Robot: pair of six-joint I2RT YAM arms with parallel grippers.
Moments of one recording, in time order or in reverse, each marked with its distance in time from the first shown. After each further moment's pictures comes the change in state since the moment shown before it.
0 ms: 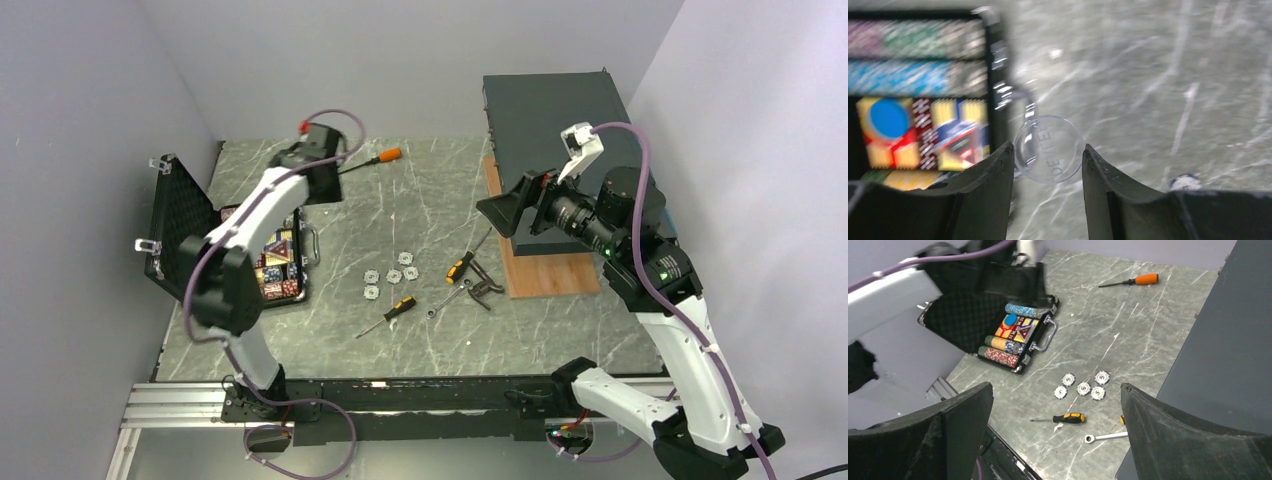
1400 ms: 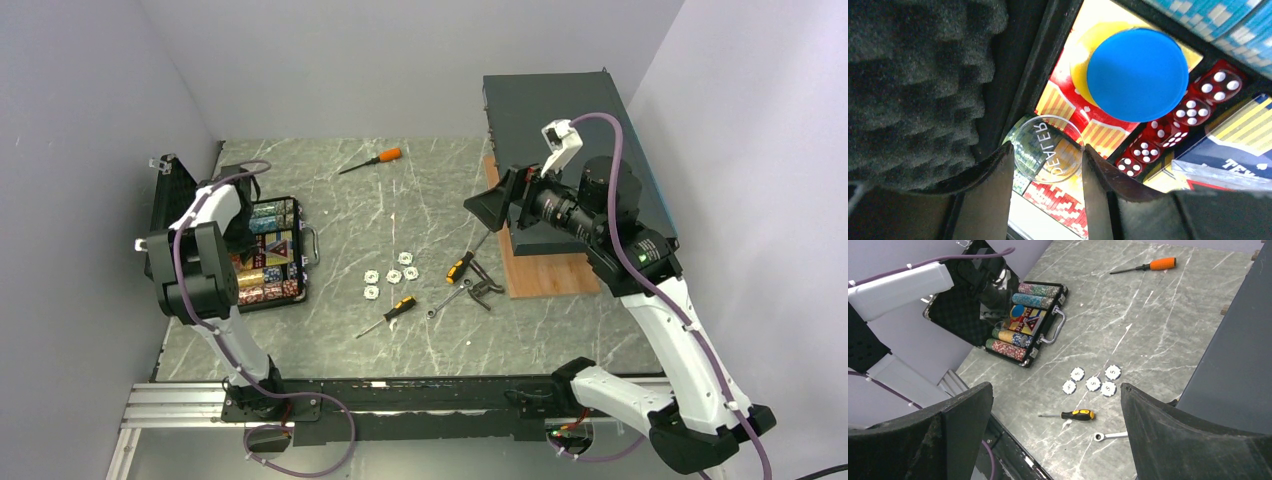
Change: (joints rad) left arm 0.533 -0.011 -0.304 -0.154 -0.172 0.009; right arm 0.000 0.071 -0.022 0.046 -0.056 0.037
